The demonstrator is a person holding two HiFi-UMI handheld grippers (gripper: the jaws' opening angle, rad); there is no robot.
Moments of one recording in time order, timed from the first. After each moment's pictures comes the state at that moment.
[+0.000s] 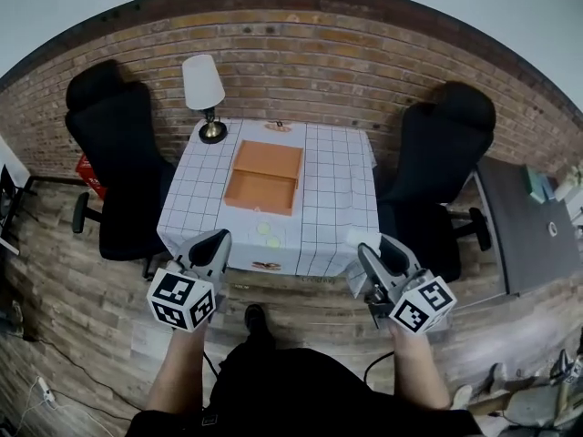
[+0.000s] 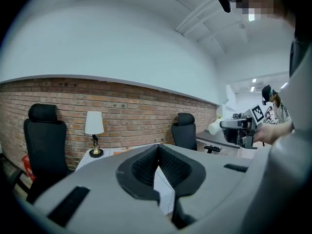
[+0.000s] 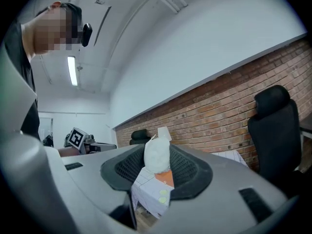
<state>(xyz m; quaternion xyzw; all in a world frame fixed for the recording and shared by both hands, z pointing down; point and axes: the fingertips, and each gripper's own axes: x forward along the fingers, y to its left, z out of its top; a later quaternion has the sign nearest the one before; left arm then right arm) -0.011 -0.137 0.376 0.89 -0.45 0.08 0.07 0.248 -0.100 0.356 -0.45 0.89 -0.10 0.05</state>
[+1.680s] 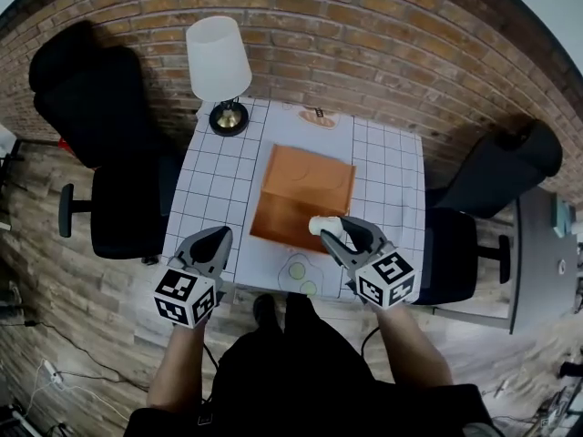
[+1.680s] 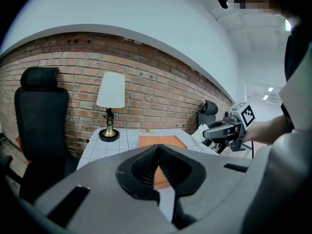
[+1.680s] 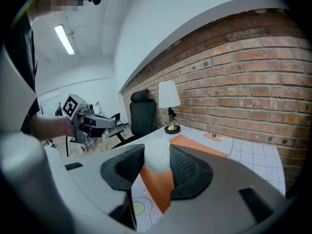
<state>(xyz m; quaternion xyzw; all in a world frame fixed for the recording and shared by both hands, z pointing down) -0.120 -0.395 0.491 0.86 -0.45 0.13 0.19 0.070 -0.410 0.498 -0.36 0.90 -0.15 -0.18</state>
